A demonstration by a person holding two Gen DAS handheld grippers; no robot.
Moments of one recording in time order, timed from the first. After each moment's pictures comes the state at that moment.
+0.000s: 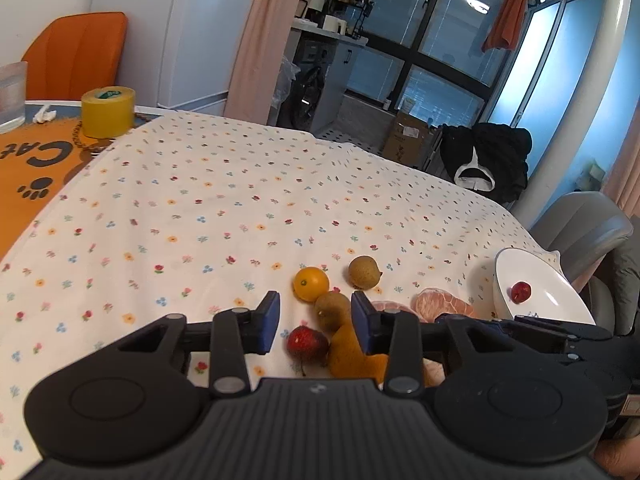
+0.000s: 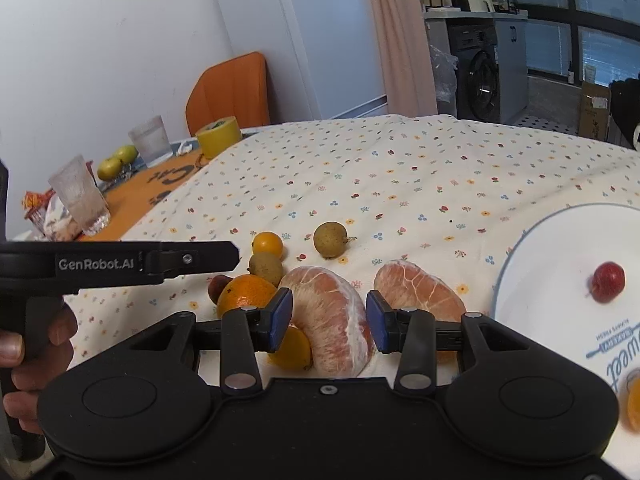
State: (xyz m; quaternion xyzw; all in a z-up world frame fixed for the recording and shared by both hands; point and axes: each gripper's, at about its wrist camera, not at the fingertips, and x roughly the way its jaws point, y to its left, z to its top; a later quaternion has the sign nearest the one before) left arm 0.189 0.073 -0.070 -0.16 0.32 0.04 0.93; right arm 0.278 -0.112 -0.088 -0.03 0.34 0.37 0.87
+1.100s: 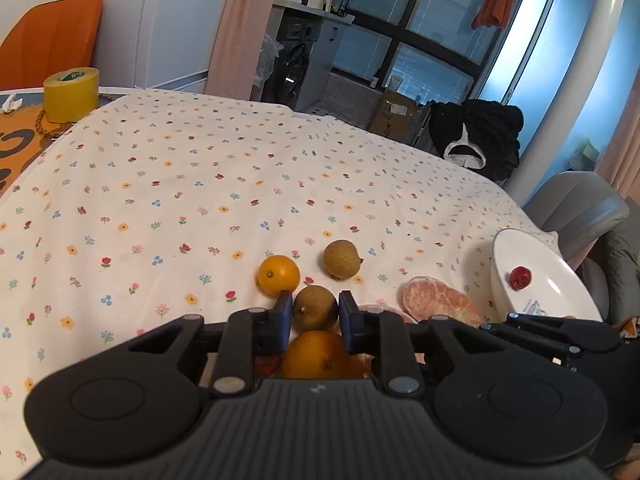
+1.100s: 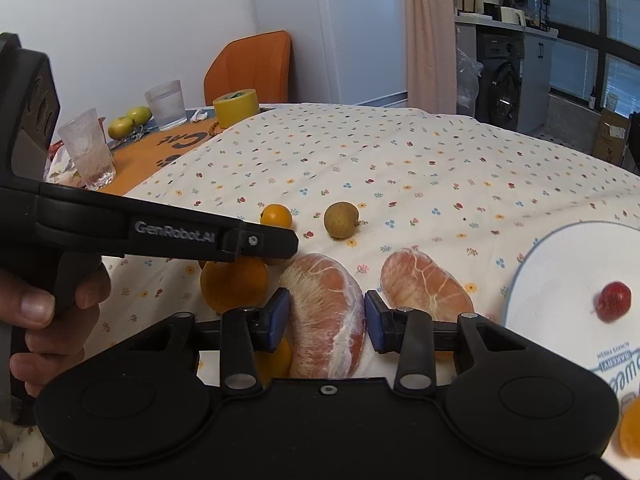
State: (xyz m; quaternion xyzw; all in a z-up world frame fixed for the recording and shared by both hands) left arm 0.212 0.057 -0.085 -0.16 0.34 0.01 0.93; right arm 0.271 -0.108 -0.096 -0.08 0.33 0.39 0.86
